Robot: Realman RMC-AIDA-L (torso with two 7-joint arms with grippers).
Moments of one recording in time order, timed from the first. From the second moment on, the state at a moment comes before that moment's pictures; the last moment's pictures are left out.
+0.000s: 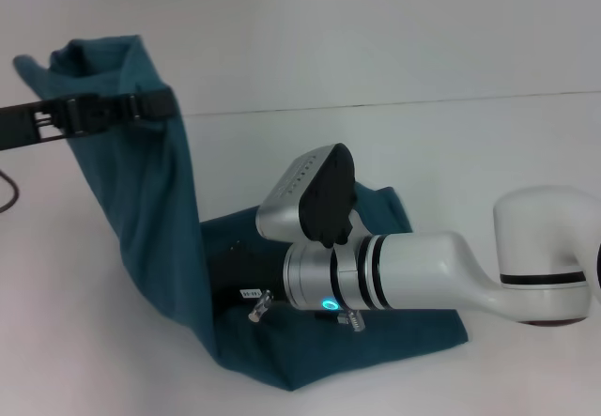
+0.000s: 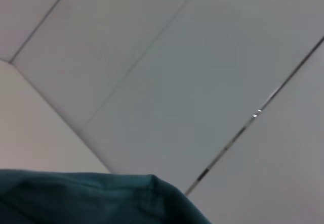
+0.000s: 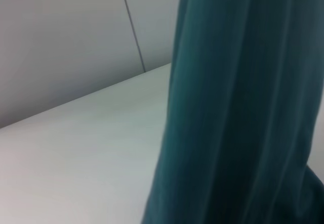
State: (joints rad) left arm -0.69 -2.00 0.46 0.81 1.94 1.81 -2.09; right arm 1.09 2.12 -0.22 0.27 -2.24 -0.73 0.97
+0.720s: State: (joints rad) left arm -0.71 -2.02 0.56 0.78 1.87 1.81 -2.05; right arm 0.93 2.11 0.03 0.29 -2.25 -0.70 0.78
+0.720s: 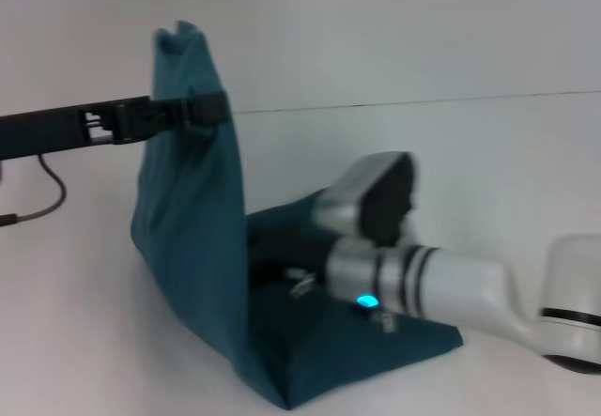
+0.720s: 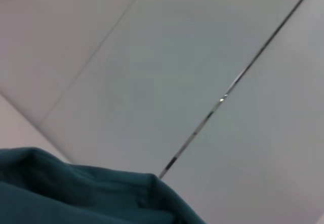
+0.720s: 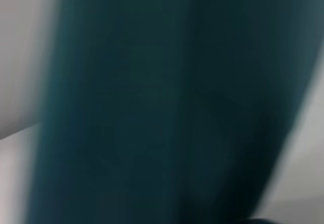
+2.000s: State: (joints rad) left arm -0.89 -2.18 0.71 0.03 1.58 1.35 -1.39; right arm 0.71 2.05 0.00 -0.30 -2.24 -1.02 1.26
